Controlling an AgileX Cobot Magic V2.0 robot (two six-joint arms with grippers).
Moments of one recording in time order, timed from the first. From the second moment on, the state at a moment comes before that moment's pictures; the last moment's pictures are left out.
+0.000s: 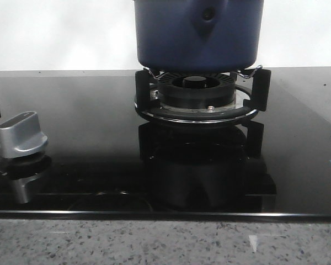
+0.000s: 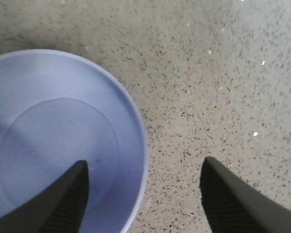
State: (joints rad) left arm 0.01 1.61 -1.51 -1.49 1.02 1.60; right arm -0.29 1.33 -1.21 -0.13 0.98 0.21
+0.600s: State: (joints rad) left arm 0.01 1.61 -1.51 -1.49 1.03 1.60; right arm -0.40 1.52 -1.21 0.10 0.97 0.04
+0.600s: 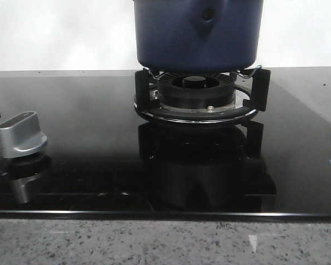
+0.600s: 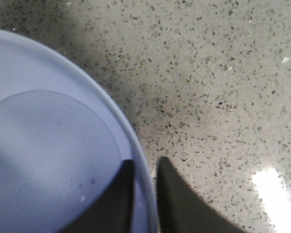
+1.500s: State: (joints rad) left arm 0.01 1.61 -1.51 -1.49 1.03 1.60; right arm -0.08 1.56 -1.75 0.14 1.16 0.04
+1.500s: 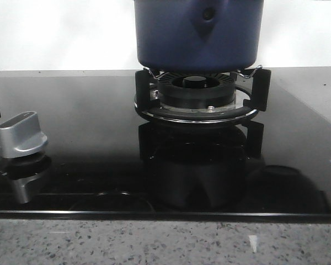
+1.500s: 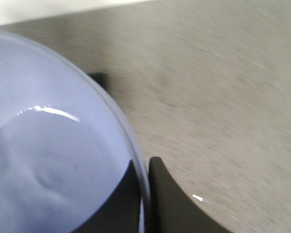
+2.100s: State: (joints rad) left arm 0.01 1.61 -1.51 -1.49 1.03 1.60; right arm 0.20 1.68 -1.88 0.10 0.90 0.03
